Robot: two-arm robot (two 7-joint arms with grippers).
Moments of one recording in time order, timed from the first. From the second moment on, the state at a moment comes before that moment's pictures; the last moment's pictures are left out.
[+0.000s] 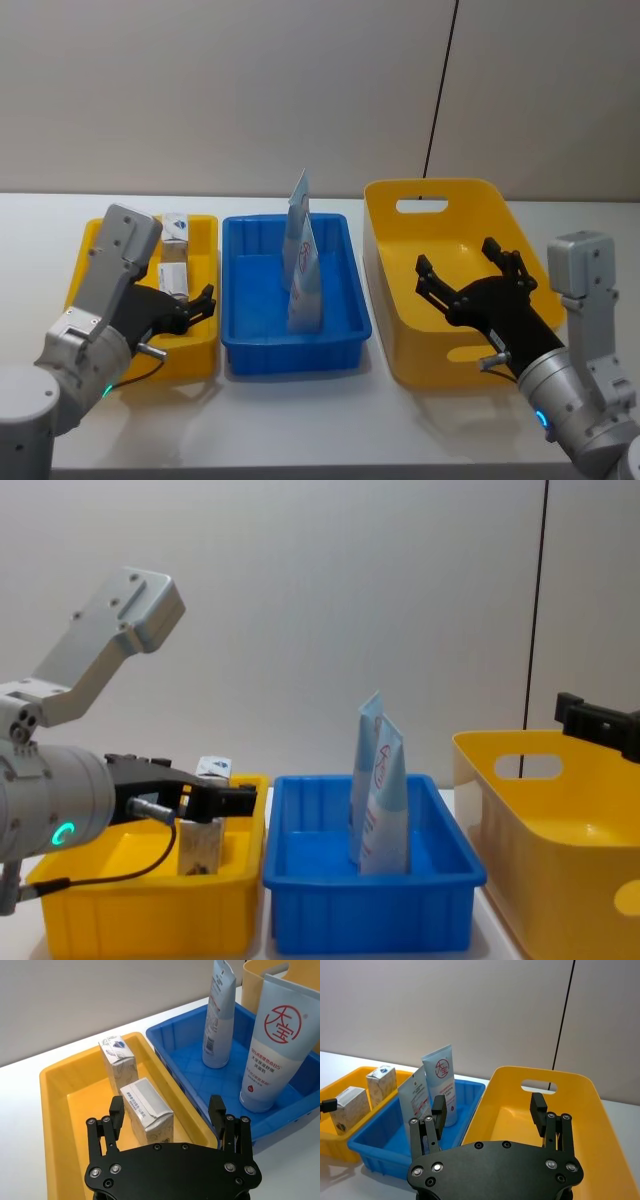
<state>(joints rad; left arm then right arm) -0.28 0.33 0.43 -1.61 -0.25 0.40 -0.01 -0.01 0.34 -0.23 -1.77 0.29 0.03 0.07</state>
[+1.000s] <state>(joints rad) -0.33 0.28 0.41 -1.48 -0.25 0.44 -0.04 -0.01 0.34 -0.23 -1.77 0.29 0.03 0.07</state>
